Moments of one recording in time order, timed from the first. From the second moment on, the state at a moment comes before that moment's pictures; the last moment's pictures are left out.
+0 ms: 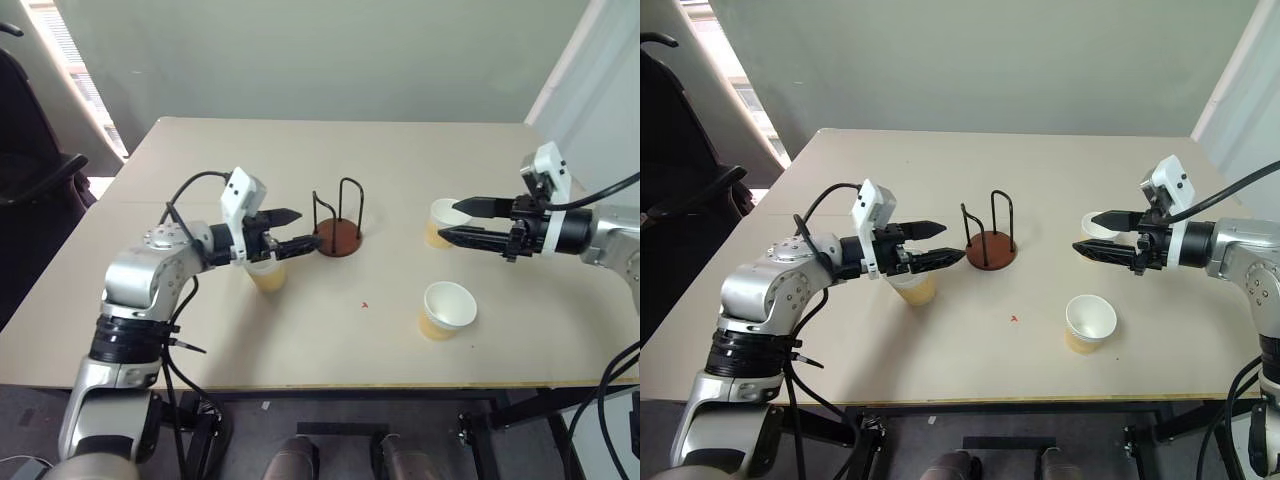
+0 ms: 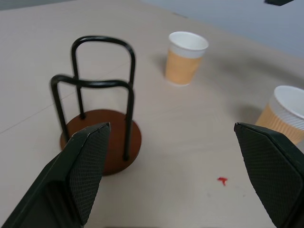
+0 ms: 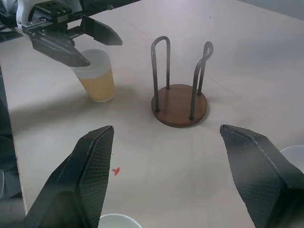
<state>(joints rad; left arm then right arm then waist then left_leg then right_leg) -0.71 0.60 0.00 0.02 -0.53 0.72 -0.89 -0.65 -0.90 -0.14 -0.18 0.62 0.93 1.00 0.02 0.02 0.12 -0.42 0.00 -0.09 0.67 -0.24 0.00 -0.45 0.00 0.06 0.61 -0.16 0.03</state>
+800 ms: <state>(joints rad) -0.80 0.49 -0.10 0.26 -0.31 0.57 -0.85 -0.64 -0.93 -0.15 -0.21 0.66 0.94 0.99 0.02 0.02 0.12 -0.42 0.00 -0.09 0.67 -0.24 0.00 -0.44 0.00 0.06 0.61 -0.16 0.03</state>
